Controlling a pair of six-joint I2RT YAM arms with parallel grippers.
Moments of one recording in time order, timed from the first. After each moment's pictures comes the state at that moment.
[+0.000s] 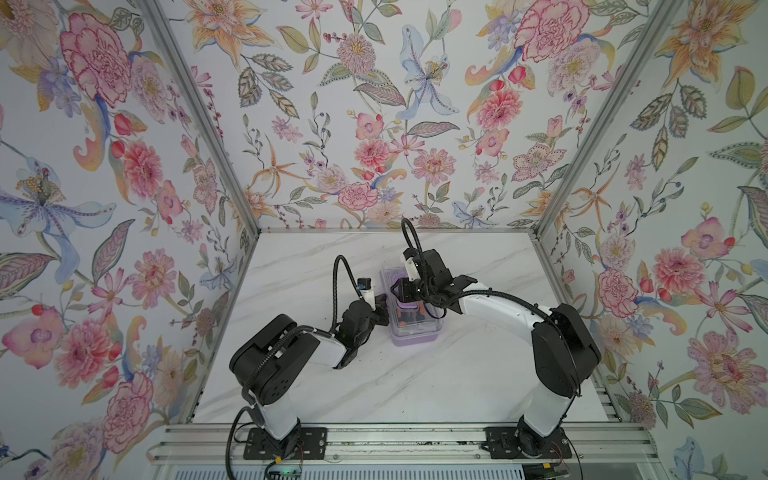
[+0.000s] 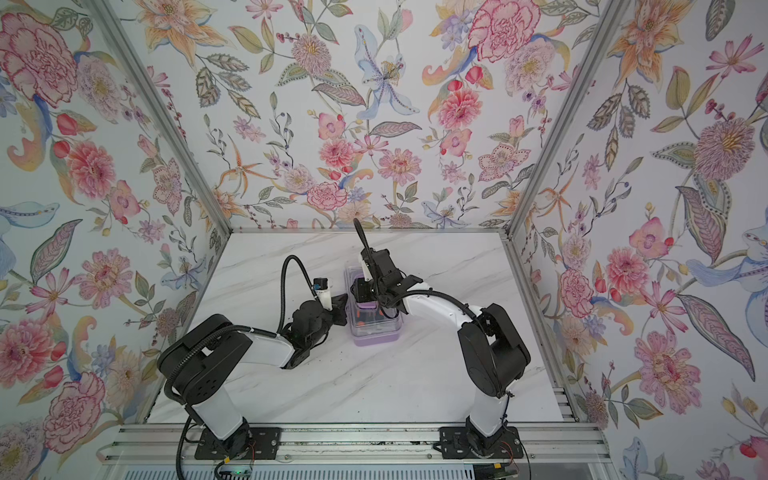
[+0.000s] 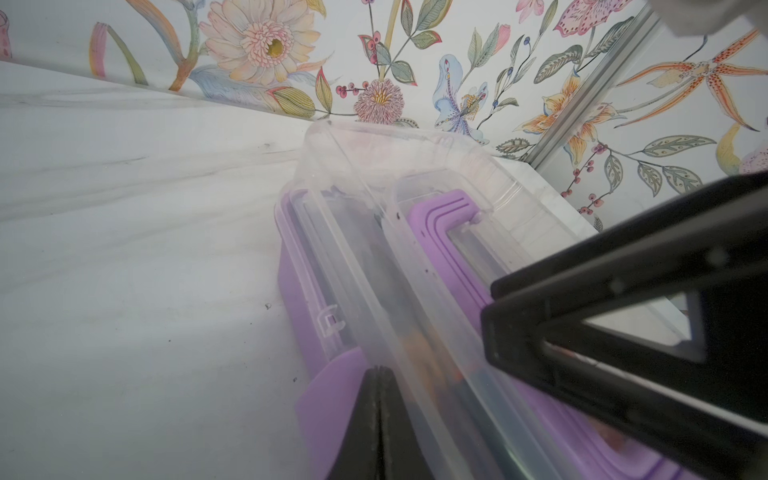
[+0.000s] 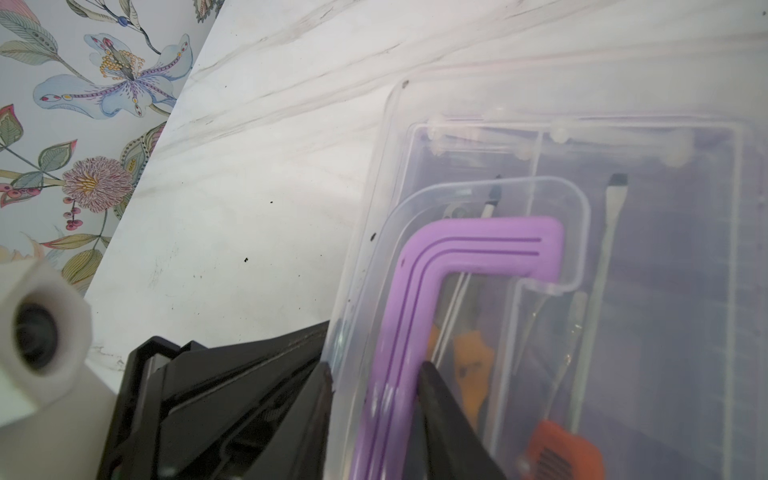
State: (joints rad) left arm -0.67 1.74 0.57 0.90 -0.16 -0.45; right arm 0.69 1.78 1.28 -0.23 -0.16 0.43
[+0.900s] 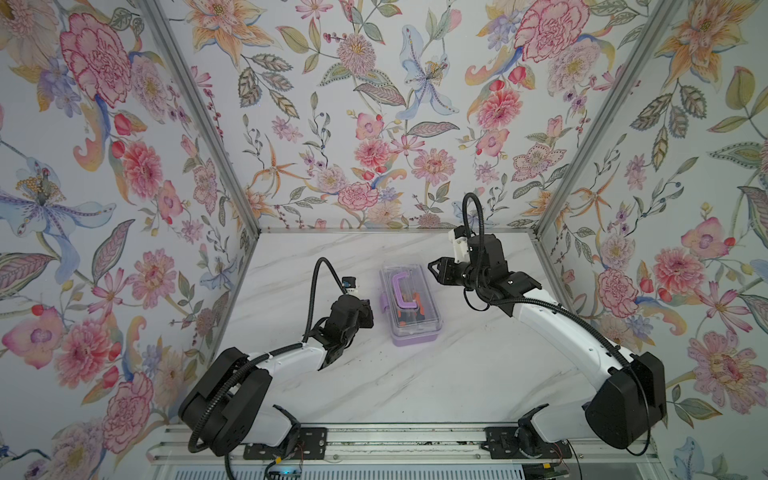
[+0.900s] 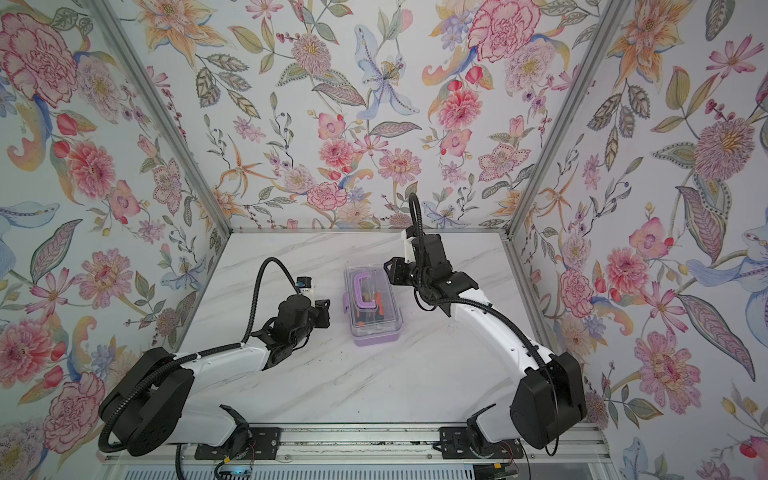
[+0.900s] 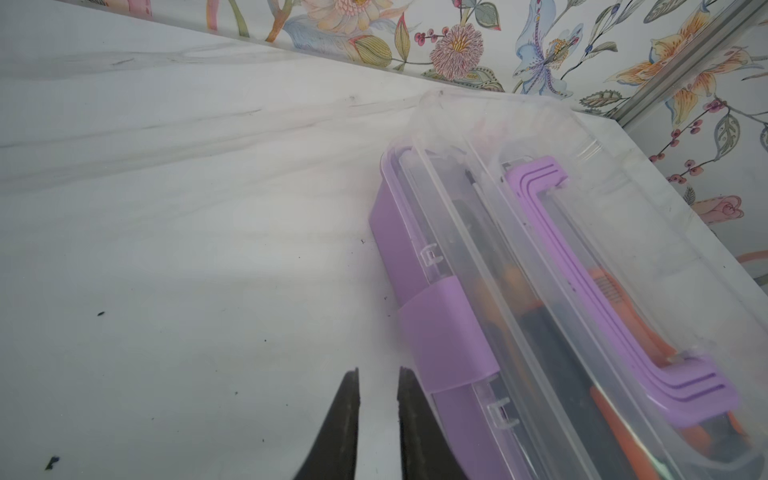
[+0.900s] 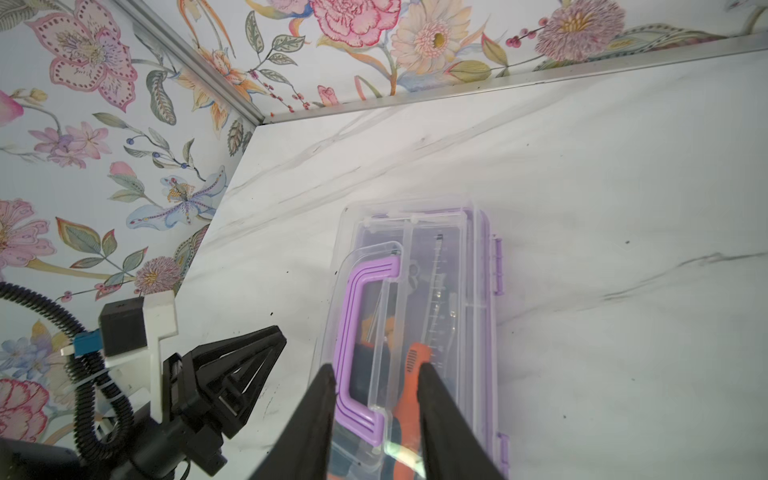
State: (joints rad) left arm -0.61 1.42 0.60 0.29 -0.21 -0.46; right arm 0.48 1.42 1.22 -0.36 -0.16 0.46
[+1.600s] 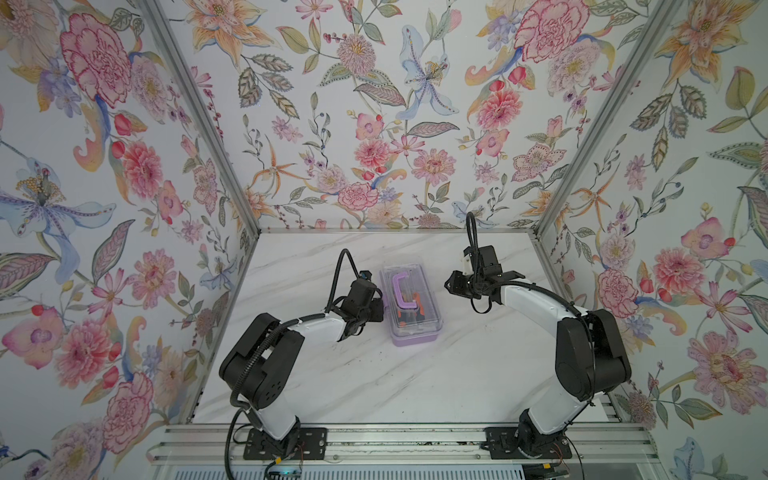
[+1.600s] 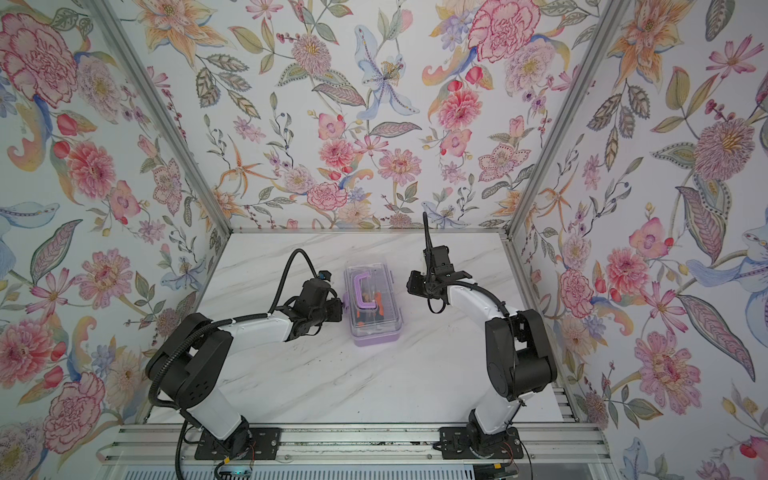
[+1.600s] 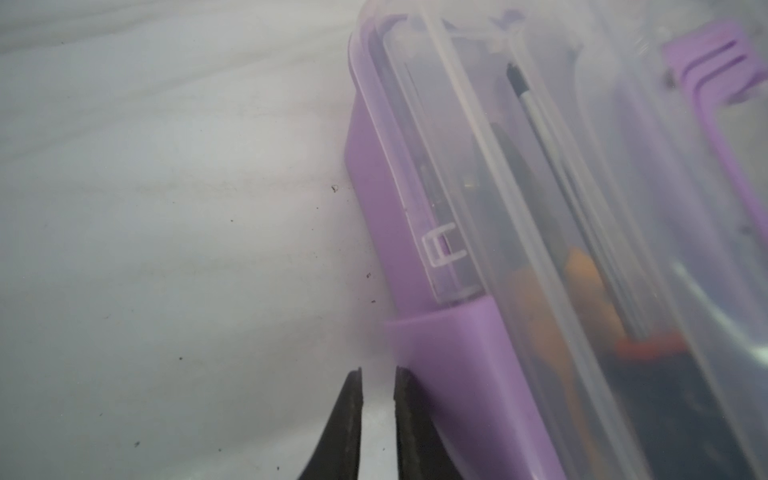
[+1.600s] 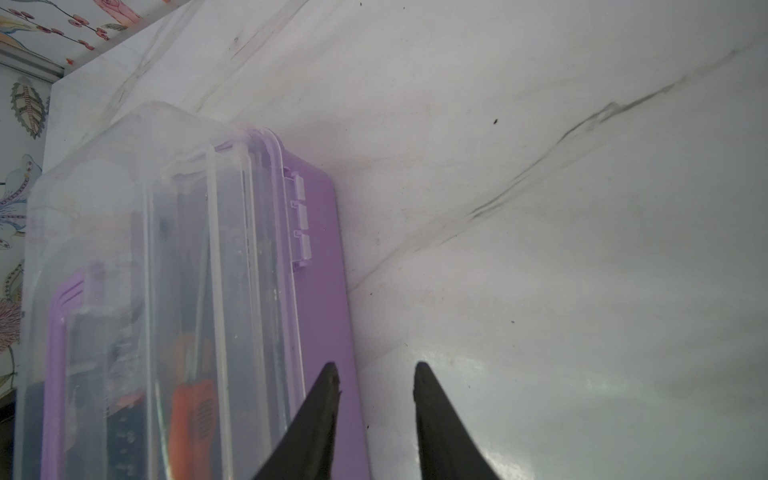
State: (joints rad) left arm -0.58 1.70 0.86 0.07 -0.05 -0.47; right arm 0.32 1.71 1.15 -0.33 -0.21 0.46
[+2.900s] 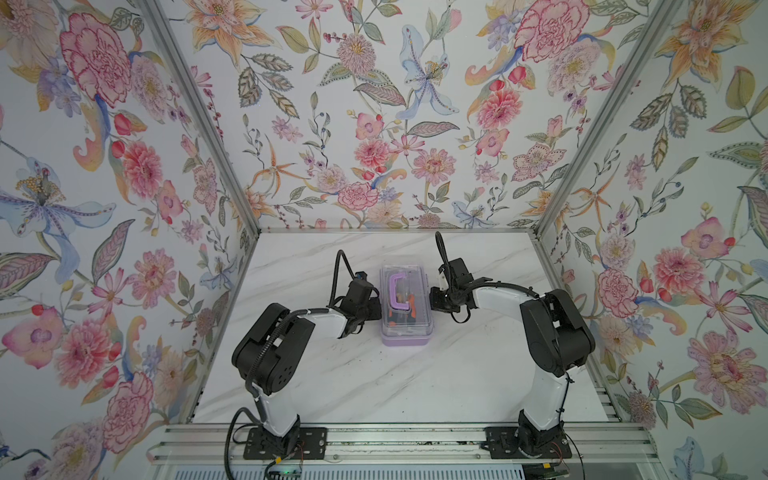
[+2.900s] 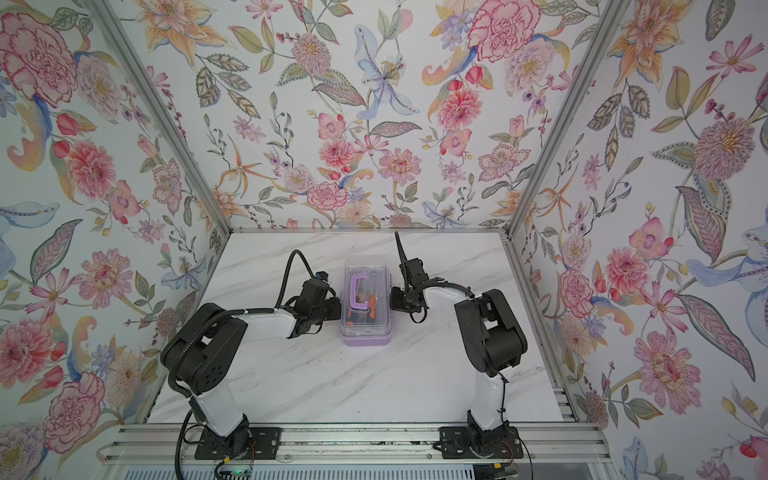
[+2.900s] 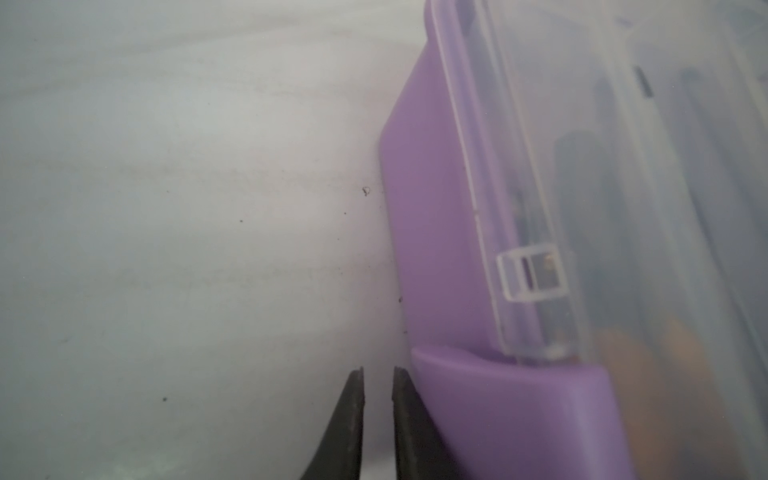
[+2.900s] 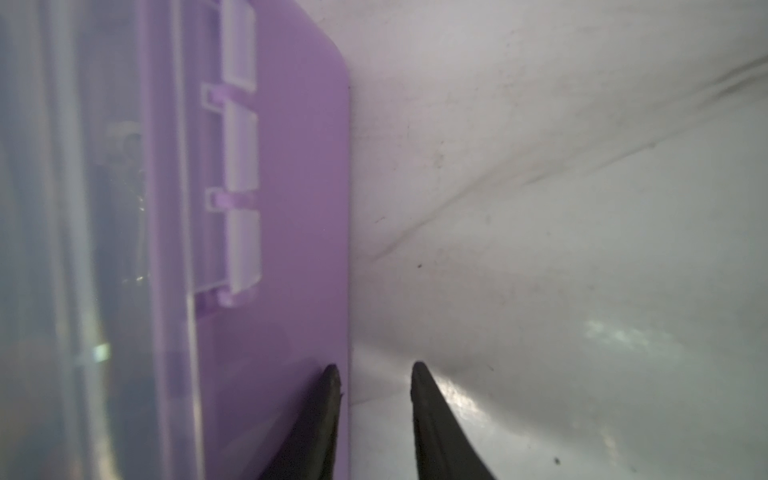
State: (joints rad) left arm -0.54 1.80 0.84 0.20 0.00 -0.53; right arm 0.45 1.90 1.17 -0.30 -0.24 0.50
